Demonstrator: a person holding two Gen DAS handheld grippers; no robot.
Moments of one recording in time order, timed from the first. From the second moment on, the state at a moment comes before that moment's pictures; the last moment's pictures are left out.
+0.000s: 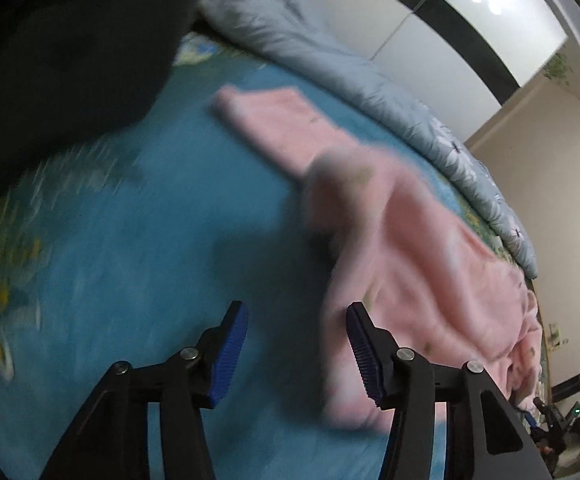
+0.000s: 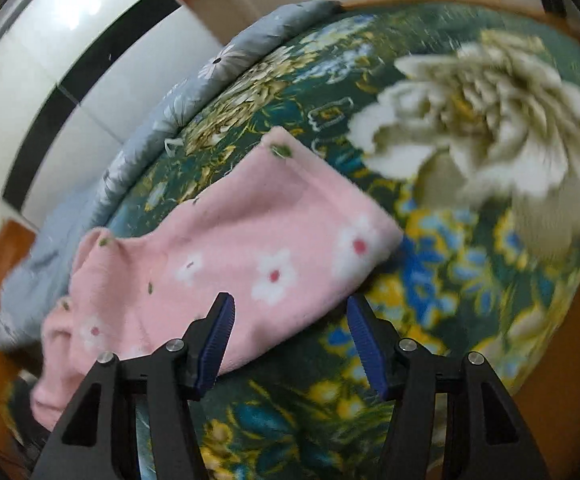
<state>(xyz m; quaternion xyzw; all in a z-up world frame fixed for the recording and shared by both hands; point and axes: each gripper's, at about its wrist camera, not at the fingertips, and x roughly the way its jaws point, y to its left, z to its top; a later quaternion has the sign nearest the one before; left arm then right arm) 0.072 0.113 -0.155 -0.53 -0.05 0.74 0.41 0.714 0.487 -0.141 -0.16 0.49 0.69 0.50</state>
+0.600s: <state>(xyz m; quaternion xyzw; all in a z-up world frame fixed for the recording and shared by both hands) 0.114 0.133 -0.170 -0.56 -0.13 0.69 0.45 0.706 0.492 -0.159 -0.04 0.55 0.70 0.45</state>
